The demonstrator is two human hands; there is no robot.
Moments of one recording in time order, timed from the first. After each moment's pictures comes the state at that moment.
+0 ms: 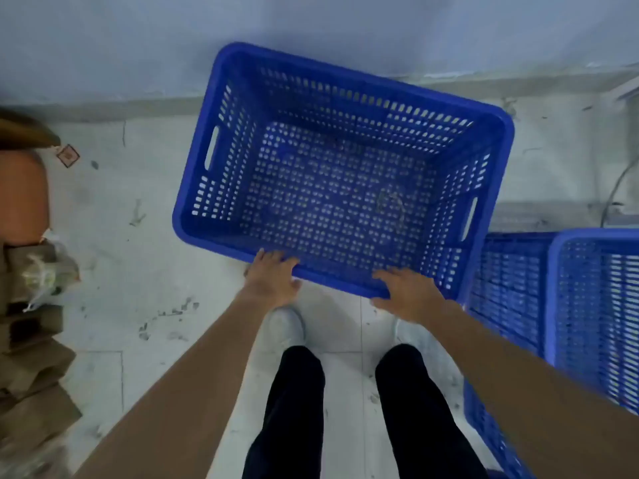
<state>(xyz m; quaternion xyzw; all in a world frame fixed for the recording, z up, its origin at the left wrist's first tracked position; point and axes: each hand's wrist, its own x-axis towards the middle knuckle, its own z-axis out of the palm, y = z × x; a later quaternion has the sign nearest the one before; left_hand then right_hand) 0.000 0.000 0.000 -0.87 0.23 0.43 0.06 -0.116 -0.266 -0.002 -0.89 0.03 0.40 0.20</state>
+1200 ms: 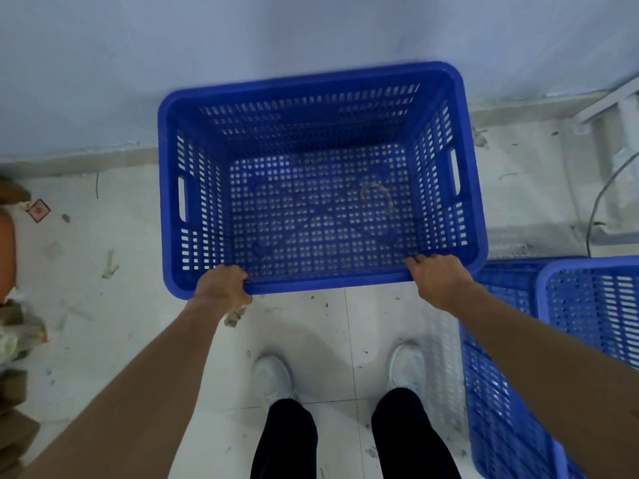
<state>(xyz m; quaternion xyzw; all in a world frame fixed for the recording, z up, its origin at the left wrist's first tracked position) 0.089 -0.008 -0.004 -0.88 0.13 0.44 0.10 -0.049 -0.368 -0.014 -0.92 -0.02 0.39 -0.09</state>
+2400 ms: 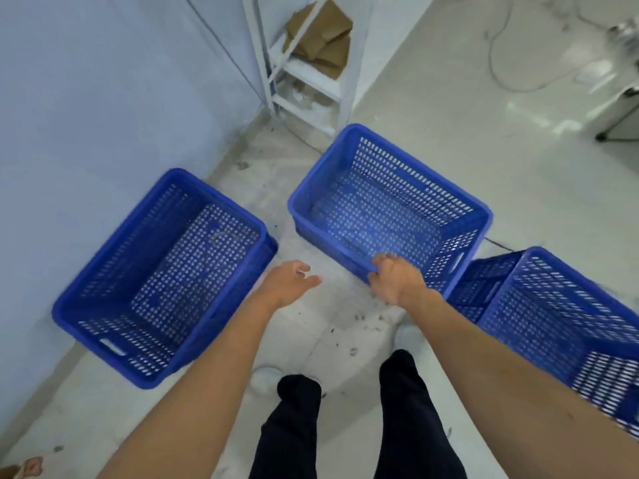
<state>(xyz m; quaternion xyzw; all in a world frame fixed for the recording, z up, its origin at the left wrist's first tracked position) -0.183 -0.274 0.324 -0.74 0.38 0.56 -0.05 -0.408 -0.346 0.326 -0.73 0.58 0.21 0.30</state>
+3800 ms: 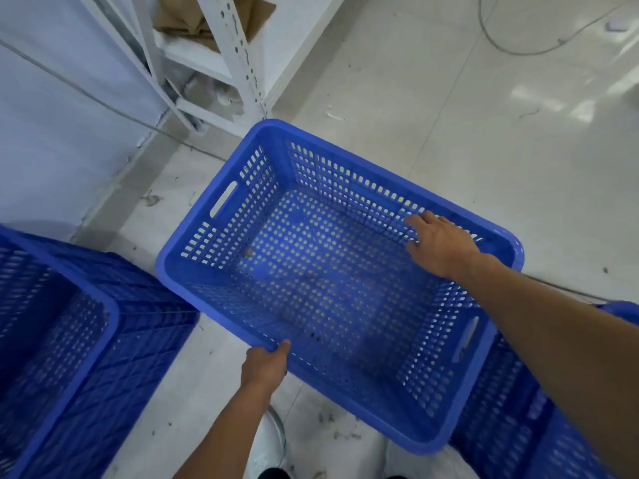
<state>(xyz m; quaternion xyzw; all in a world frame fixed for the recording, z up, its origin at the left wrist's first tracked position) -0.362 -0.408 -0.006 -0.85 0.06 0.51 -0.15 -0.622 -0.642 0.024 -0.79 0.57 0.15 0.21</state>
